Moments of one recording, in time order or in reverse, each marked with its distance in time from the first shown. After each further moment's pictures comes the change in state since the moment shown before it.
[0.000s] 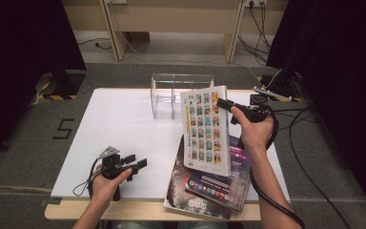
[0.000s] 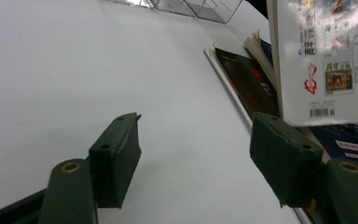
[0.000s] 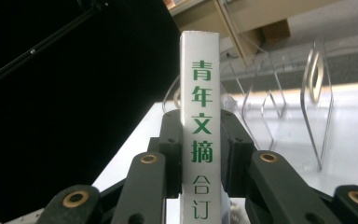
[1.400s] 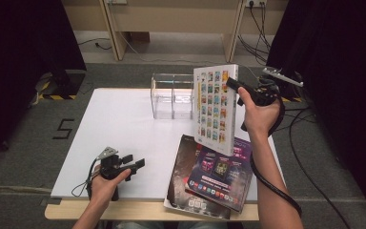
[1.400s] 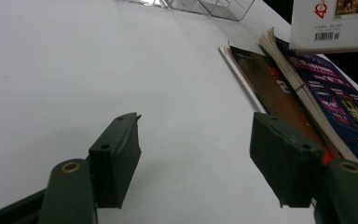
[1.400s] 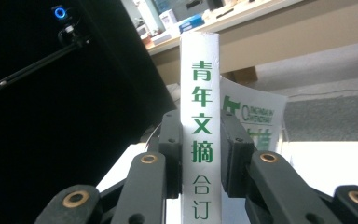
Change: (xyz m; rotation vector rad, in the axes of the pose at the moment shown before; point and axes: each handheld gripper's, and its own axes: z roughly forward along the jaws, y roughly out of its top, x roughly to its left) left arm 0.005 -0.003 -0.001 0.004 0.038 0.015; right arm 0.004 0.041 -0.005 -0.150 -0.107 -0.059
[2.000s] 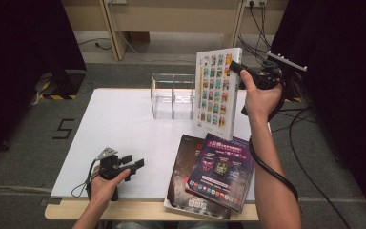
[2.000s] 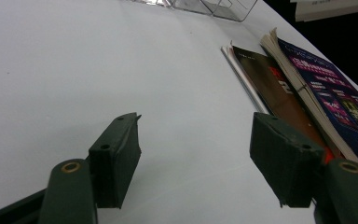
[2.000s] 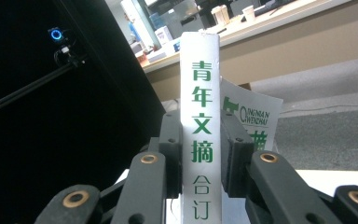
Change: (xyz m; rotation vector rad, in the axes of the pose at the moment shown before) left arm 0.001 -0.002 0.000 -0.006 0.002 -0.012; right arm 0.001 0.036 0.015 -0.057 -0.019 0.008
